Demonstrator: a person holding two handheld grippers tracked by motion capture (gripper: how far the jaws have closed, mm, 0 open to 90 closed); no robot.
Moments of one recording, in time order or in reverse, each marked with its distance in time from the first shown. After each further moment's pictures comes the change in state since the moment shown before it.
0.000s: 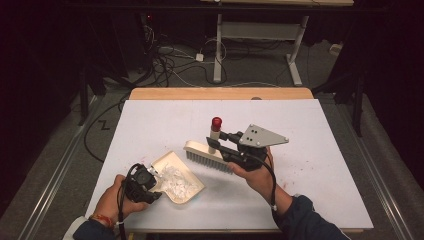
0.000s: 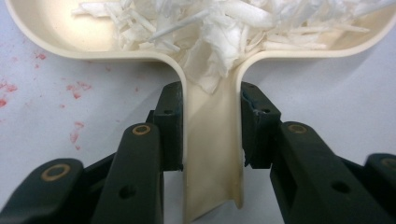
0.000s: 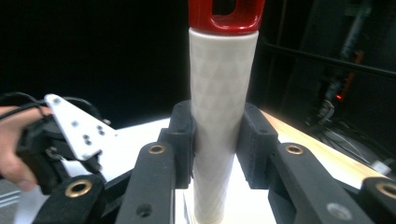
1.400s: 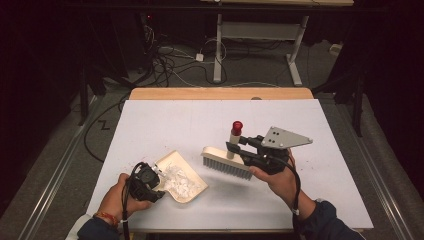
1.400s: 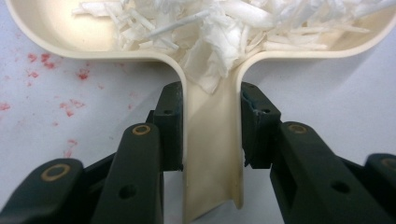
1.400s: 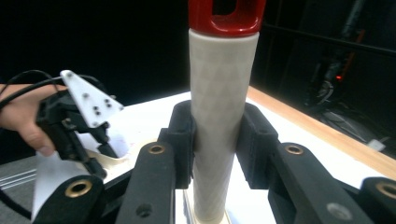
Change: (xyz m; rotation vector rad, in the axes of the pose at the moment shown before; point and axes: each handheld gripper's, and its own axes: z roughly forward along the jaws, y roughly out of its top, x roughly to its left) left arm -0.003 0.009 0.002 0.005 -0.010 0.003; right arm -0.017 -0.004 -0.043 0.068 0.007 0.019
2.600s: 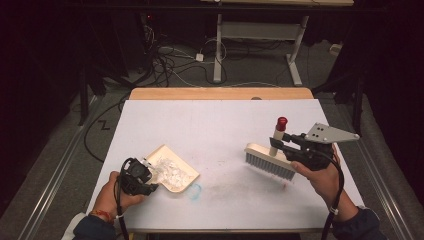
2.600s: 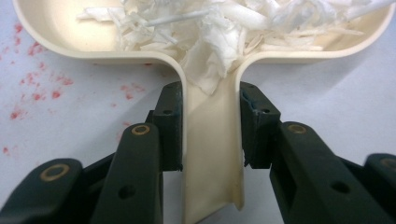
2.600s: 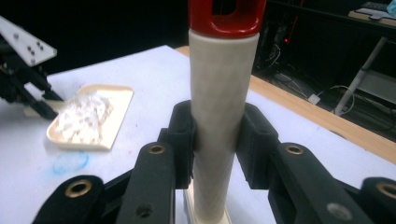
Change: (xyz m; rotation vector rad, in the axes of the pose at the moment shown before) left arm 0.025 -0.012 -0.002 -0.075 0.035 -0.126; right arm -0.053 -0.017 -0.075 0.137 -0.173 0.025
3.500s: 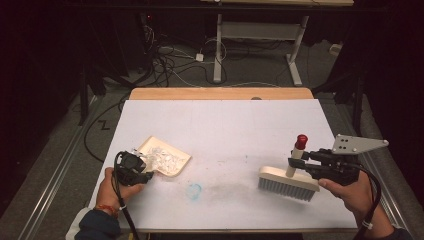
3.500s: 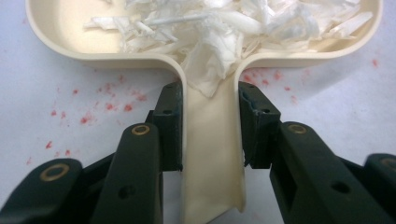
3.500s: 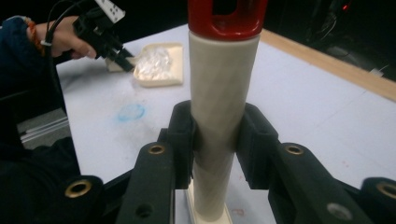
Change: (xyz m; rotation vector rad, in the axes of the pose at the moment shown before) left arm 0.026 0.002 0.005 -0.118 0.070 -0.187; right arm -0.012 -0.018 -0.051 0.098 0.201 0.046
